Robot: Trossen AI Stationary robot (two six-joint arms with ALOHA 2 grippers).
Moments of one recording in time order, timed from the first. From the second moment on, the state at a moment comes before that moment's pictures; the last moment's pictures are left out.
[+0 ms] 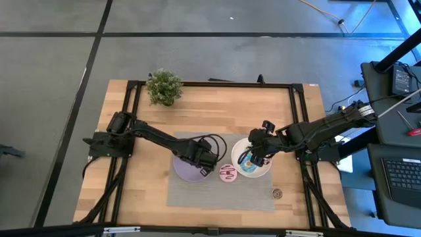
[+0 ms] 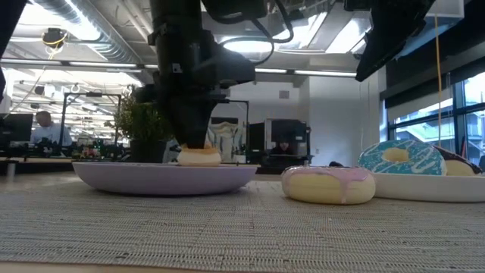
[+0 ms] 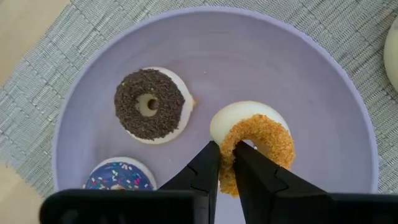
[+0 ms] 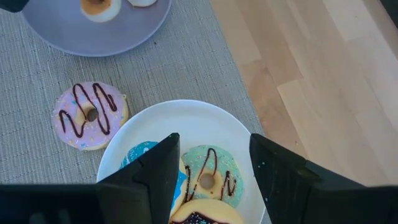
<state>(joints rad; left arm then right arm) -0.24 1.96 1.43 -0.90 -0.24 -1.03 0.32 1.29 1.04 -0.86 0.40 0.57</state>
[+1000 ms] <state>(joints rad) -0.21 1.94 1.43 -0.94 -0.21 -1.01 0.32 1.29 1.04 -0.86 0.30 0.63</state>
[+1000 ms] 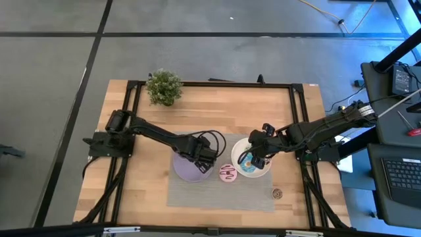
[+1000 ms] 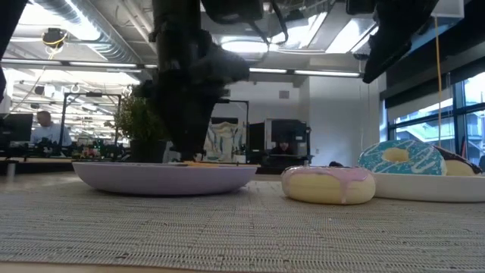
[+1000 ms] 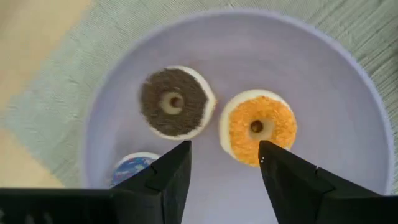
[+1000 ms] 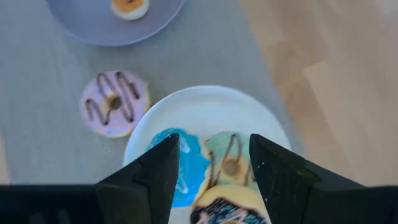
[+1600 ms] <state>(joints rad) -0.35 1.66 1.43 -1.02 -0.56 -0.96 0.32 1.50 1.04 -0.53 0.08 0.47</state>
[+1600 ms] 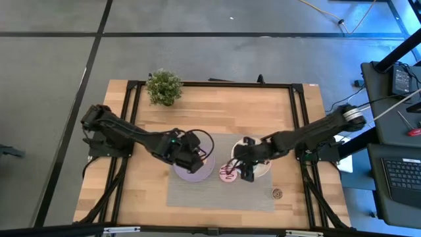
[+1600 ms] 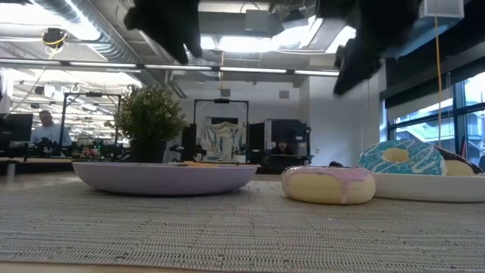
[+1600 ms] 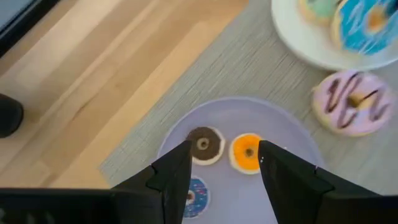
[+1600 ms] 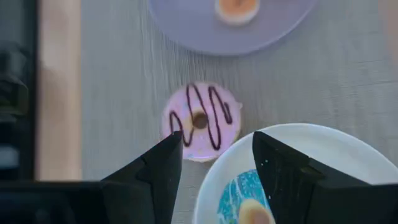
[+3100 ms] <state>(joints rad) -0.38 1.63 1.43 -1.02 -0.58 -0.94 0.24 1.98 1.32 -0.68 -0.04 0.23</state>
